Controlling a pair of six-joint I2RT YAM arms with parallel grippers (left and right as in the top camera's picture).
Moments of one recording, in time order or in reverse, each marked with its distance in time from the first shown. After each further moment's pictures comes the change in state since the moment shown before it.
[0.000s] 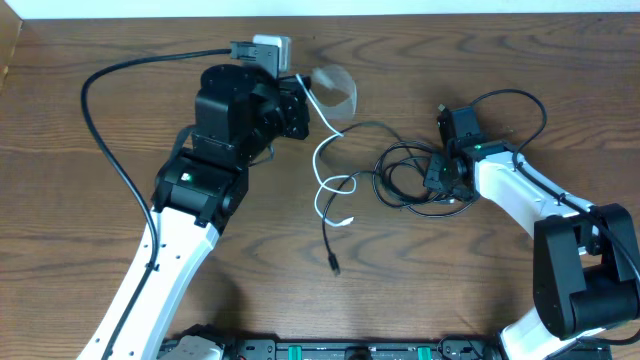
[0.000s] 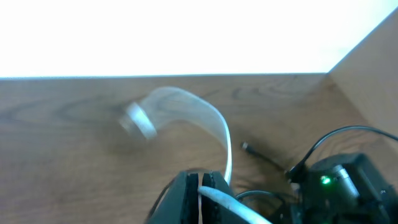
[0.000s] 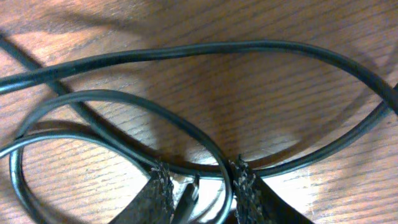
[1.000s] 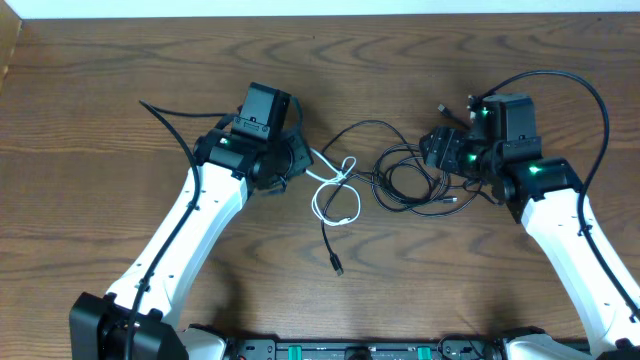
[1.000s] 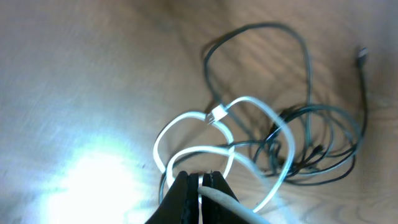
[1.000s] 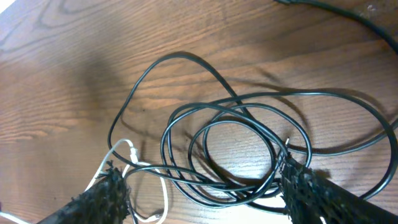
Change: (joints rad) left arm -0.004 0.221 -0.002 -0.484 -0.001 -0.473; right arm -0.033 -0.405 0.018 -0.014 -0.256 -0.008
